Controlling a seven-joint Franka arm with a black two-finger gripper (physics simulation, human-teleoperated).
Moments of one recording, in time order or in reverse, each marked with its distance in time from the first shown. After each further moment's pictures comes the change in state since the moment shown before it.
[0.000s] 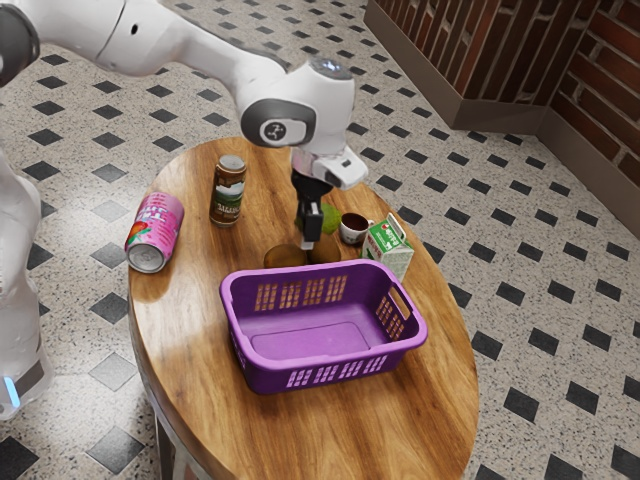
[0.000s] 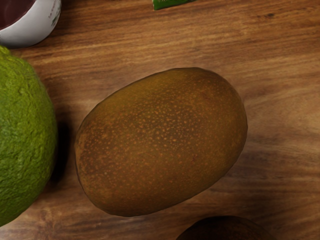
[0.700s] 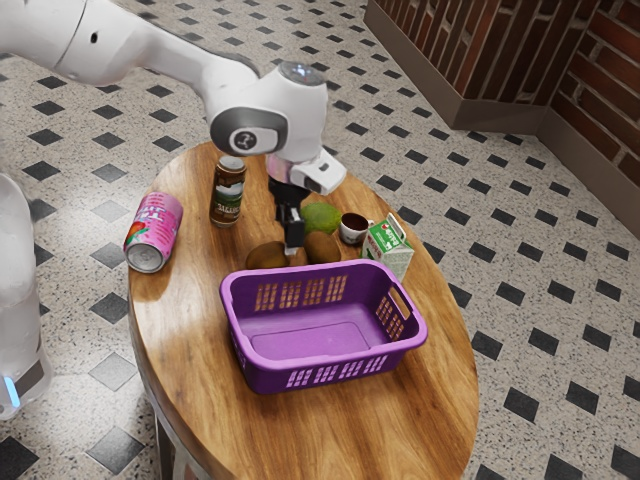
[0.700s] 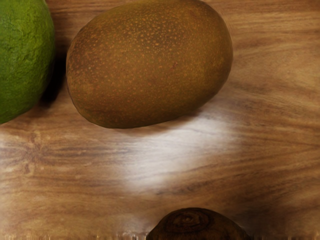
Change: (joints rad) arm 0.291 -0.154 -0.309 -0.146 -0.059 0.033 -0.091
